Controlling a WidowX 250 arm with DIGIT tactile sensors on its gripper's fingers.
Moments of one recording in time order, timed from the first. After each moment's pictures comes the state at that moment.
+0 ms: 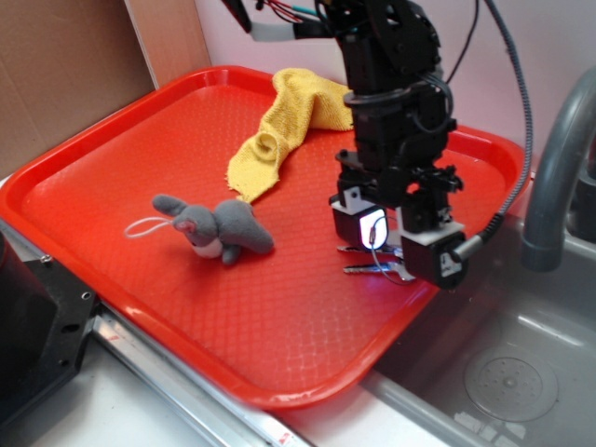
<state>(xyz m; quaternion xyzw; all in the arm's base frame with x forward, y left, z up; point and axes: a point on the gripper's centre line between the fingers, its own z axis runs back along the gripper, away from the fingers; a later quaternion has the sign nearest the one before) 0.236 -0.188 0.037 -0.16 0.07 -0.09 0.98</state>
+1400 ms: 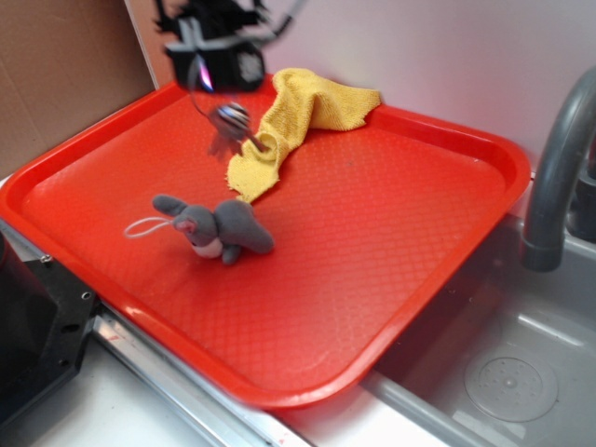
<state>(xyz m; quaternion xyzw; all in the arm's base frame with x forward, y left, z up) 0.212 -0.042 0.148 -0.11 0.07 0.10 0.99</state>
